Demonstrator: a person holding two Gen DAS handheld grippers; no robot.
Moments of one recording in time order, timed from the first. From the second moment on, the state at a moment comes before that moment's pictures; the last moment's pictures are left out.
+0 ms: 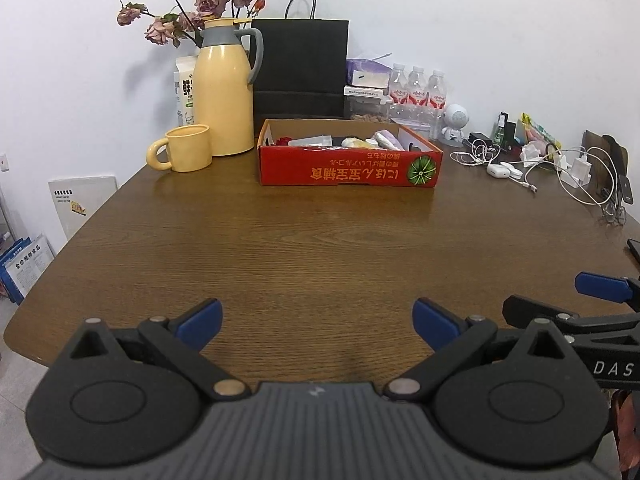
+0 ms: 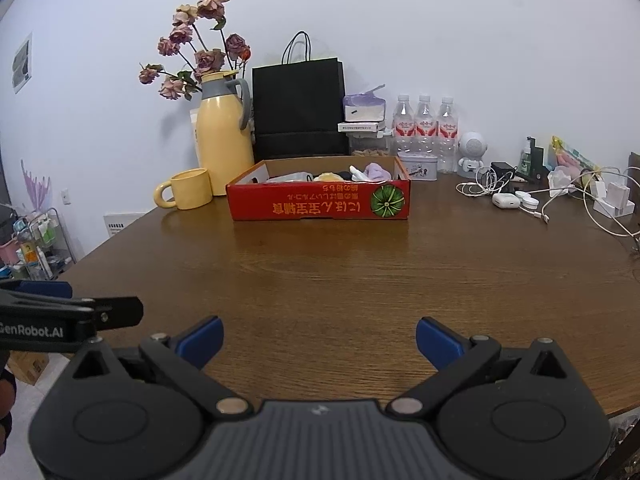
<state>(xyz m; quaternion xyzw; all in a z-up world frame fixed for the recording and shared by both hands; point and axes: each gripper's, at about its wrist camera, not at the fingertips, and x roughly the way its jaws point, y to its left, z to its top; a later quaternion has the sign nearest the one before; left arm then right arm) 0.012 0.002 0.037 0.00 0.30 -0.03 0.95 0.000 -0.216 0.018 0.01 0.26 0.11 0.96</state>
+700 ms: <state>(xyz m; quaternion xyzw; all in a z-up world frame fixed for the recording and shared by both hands) 0.011 -0.003 0.034 0.01 0.30 -0.04 0.95 0.000 -0.218 0.016 0.03 0.27 0.11 0.96</state>
